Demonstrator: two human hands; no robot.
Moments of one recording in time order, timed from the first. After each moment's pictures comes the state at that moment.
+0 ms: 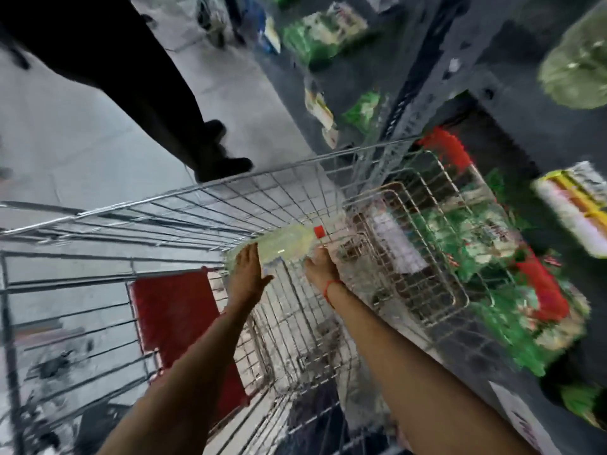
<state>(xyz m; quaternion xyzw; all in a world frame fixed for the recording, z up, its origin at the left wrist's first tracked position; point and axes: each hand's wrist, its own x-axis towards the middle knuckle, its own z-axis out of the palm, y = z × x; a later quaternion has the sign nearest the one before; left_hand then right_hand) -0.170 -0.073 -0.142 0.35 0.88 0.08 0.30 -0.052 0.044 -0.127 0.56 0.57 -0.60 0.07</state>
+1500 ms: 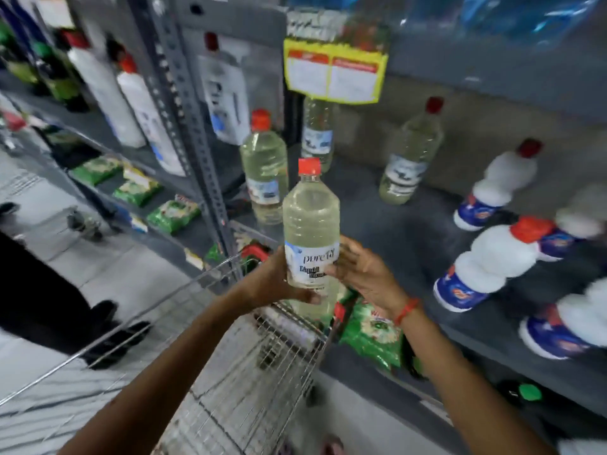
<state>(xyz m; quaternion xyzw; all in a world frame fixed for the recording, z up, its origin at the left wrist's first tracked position) 0.043 0.105 0.213 0.64 0.50 0.27 0.52 0.240 0.119 0.220 0.40 0.51 -0.67 -0.36</state>
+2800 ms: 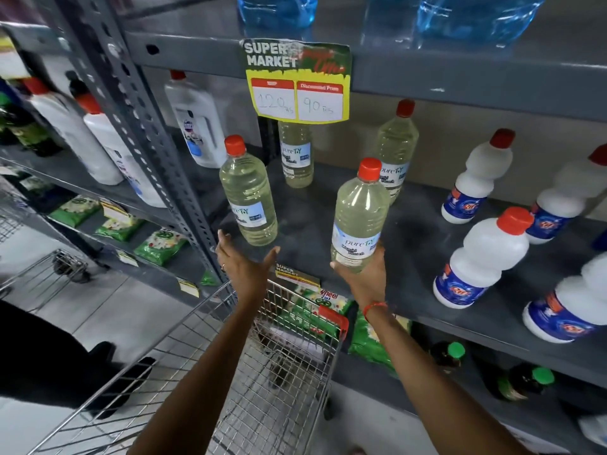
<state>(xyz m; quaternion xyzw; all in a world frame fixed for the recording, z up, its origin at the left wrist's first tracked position) 0.035 0.176 0.167 0.44 0.72 0.50 0.20 0.232 0.161 0.155 0.62 0.43 -0.35 -0.57</state>
